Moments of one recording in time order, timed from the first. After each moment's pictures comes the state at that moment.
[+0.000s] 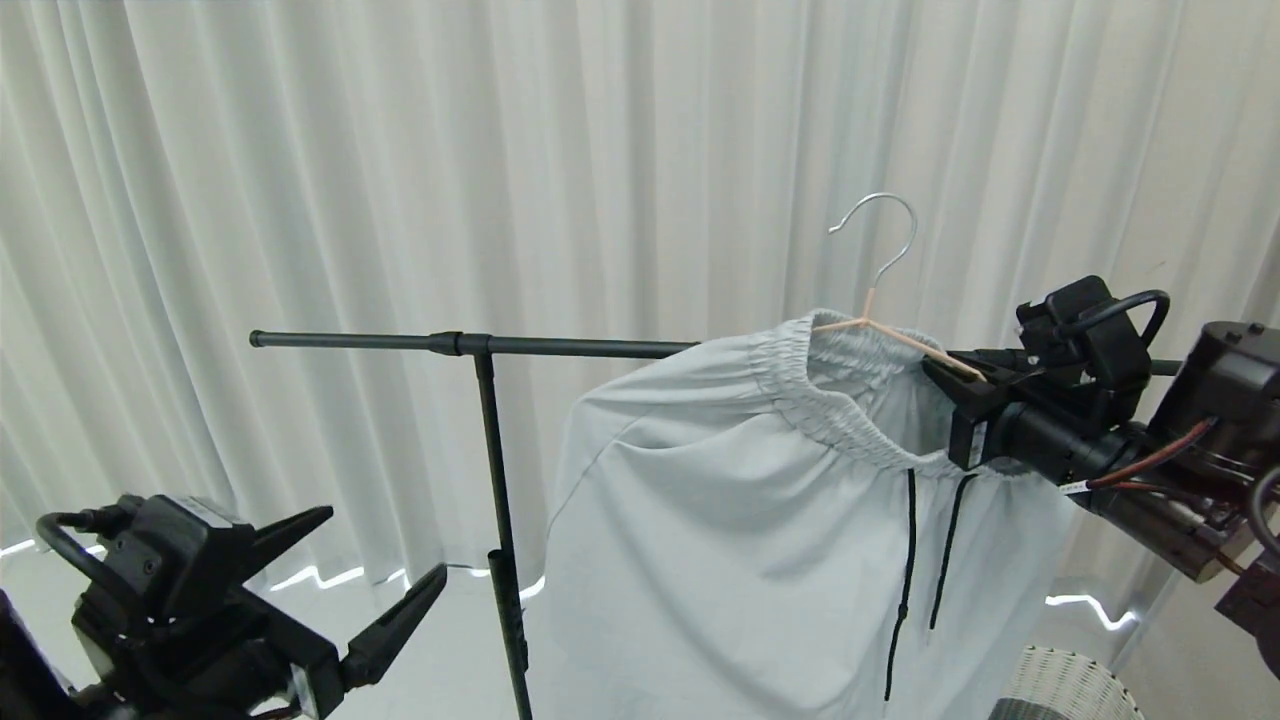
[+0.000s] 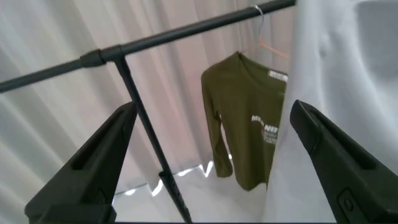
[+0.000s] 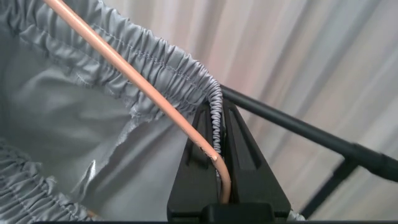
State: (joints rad) left arm -0.32 1.29 0.00 -1.10 -0.05 0.22; right arm 0.48 1.62 -0.57 -1.08 -0.04 -0.19
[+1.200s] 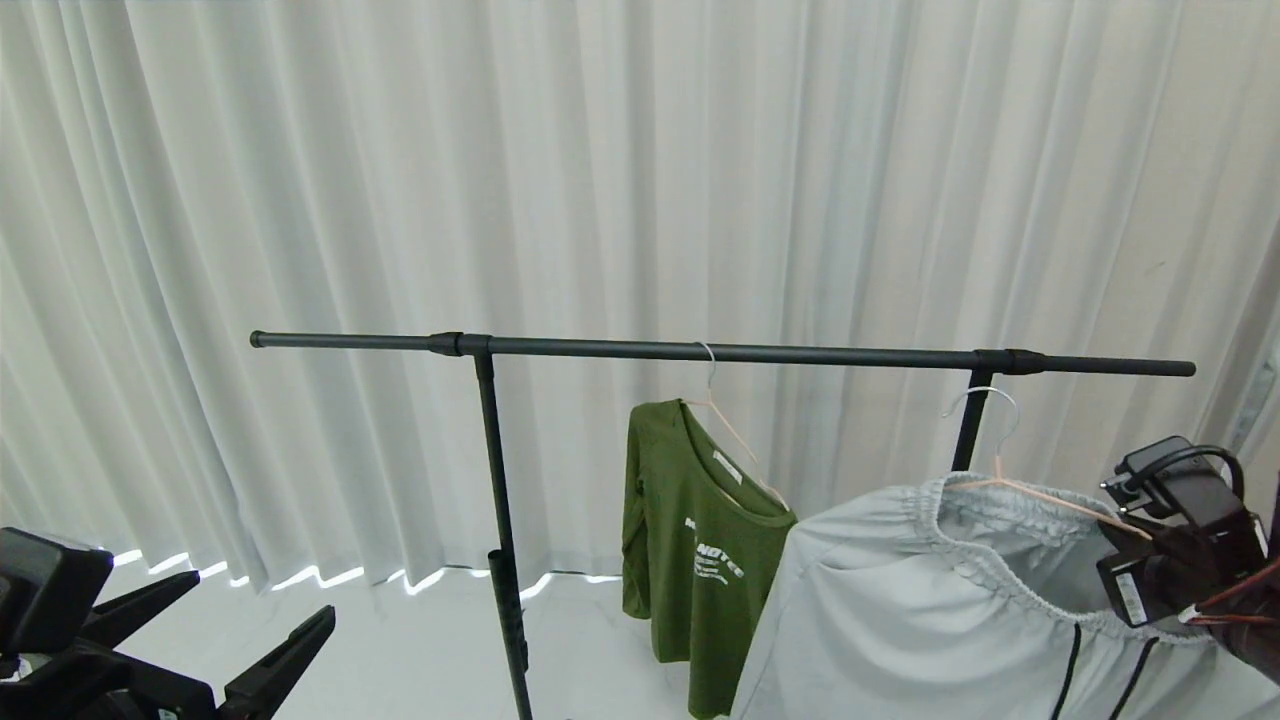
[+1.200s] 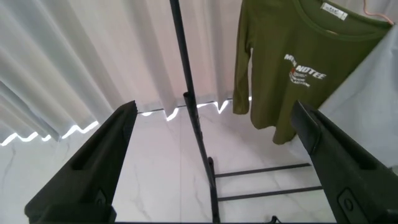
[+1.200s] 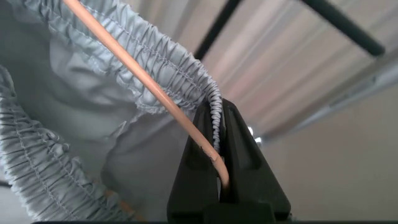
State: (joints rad) left arm -0.18 0.94 -0.13 -0.50 0.01 0.14; right arm 0.19 1.49 -0.22 -0.90 -0.24 -0.35
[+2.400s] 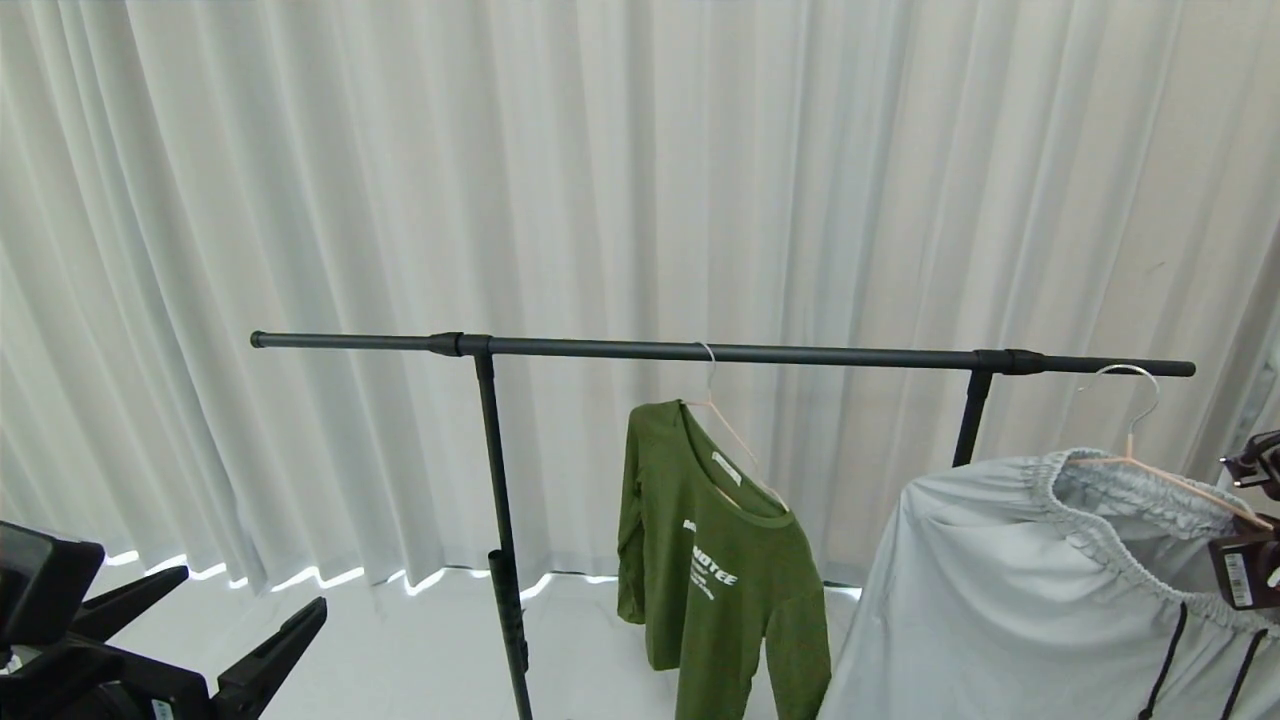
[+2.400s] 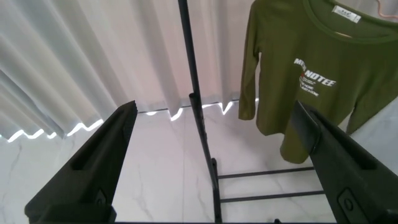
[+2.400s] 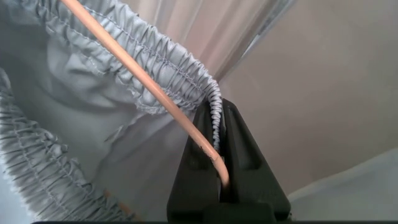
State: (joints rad) left arm -0.15 0.94 -0.13 -0.50 0.02 0.14; right arm -0.12 1.47 -0.24 -0.90 -0.24 -0.36
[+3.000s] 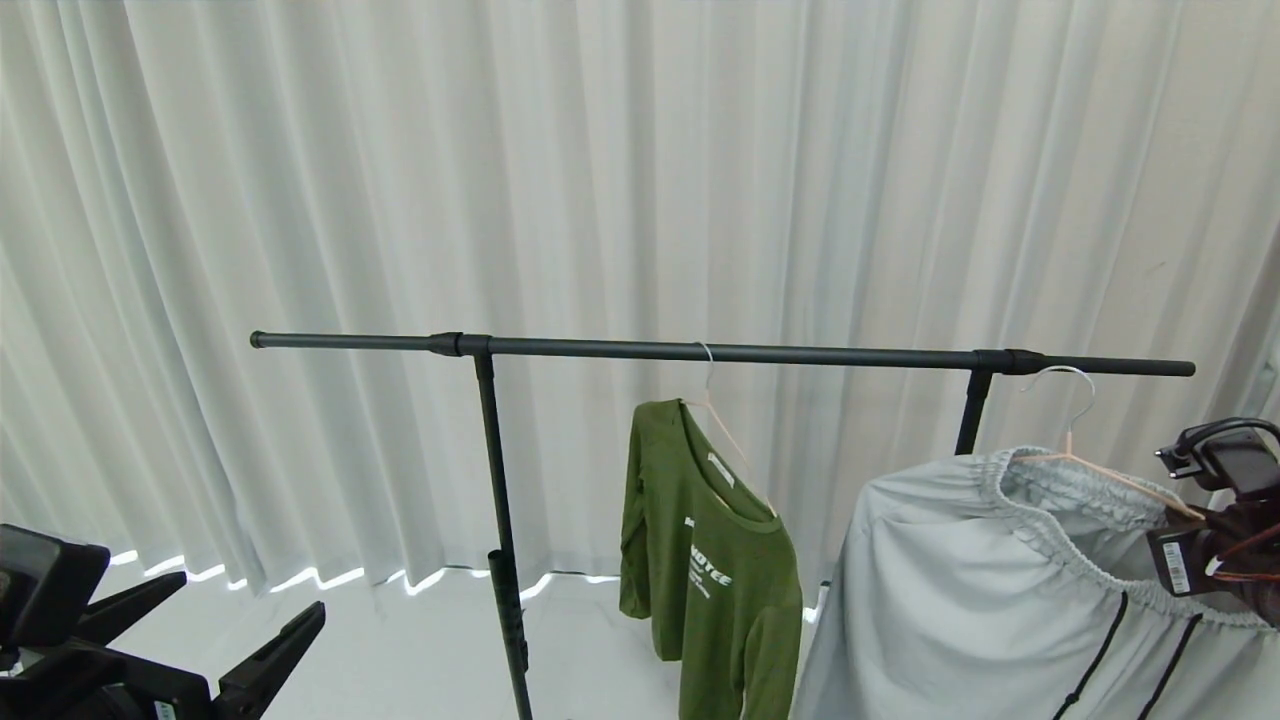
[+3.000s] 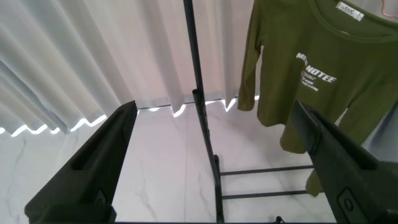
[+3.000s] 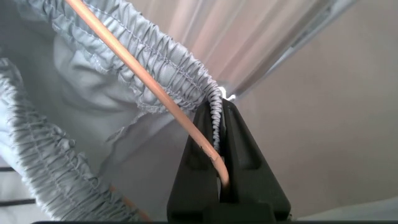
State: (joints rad) left arm -0.14 0.95 -0.13 -0.50 0.02 0.14; right arm -0.02 1.57 -0.29 -0.90 -0.24 -0.32
